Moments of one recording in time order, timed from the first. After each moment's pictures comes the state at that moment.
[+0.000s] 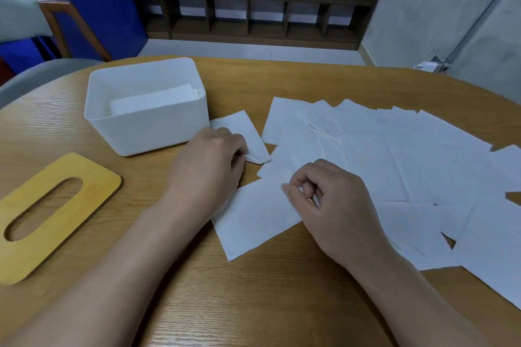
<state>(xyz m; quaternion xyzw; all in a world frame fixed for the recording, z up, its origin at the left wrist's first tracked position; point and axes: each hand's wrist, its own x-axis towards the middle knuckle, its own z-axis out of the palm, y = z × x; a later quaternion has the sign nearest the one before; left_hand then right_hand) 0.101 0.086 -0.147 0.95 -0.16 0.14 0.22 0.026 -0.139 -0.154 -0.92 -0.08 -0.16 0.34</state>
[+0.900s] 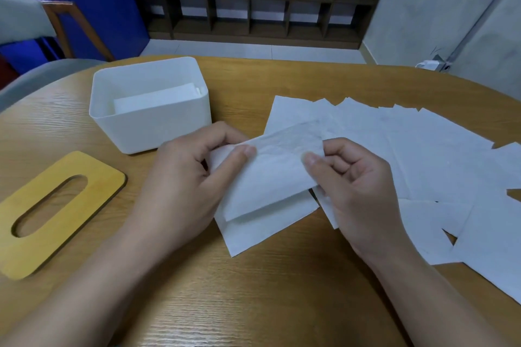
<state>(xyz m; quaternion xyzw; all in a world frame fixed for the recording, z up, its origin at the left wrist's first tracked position) 0.043 0.103 -0.104 0.86 -0.17 0.11 0.48 0.019 -0.142 -0.130 -0.73 -0.02 -0.11 0.68</state>
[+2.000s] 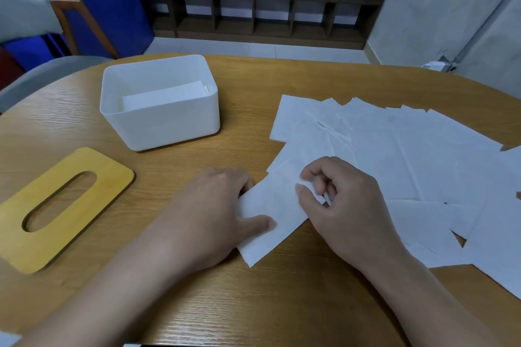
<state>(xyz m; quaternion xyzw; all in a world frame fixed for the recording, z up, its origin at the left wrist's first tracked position) 0.029 0.097 -0.102 0.96 -0.12 -0.12 0.24 0.016 -0.138 -0.150 -0.92 -0.06 -0.14 0.37</state>
